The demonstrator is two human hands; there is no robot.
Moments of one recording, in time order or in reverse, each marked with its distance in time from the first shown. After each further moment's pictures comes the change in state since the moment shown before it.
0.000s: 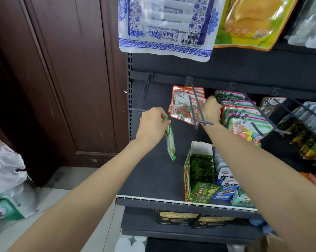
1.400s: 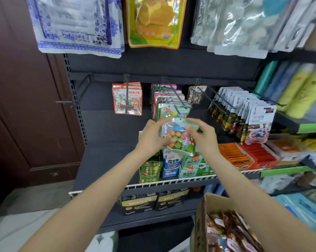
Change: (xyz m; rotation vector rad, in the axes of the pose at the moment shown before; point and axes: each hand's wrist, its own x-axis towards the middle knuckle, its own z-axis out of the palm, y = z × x) left_hand -0.088 0.084 0.119 -0.046 -0.331 0.279; right_hand -0.127 0.132 -0.169 0.320 0.015 -0.144
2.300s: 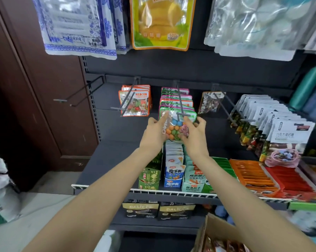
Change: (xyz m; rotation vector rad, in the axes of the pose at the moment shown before) left_hand 0.050 0.008 0.038 0.327 0.183 -0.252; right_hand 0.059 0.037 0.018 -0.320 -0.195 -0.155
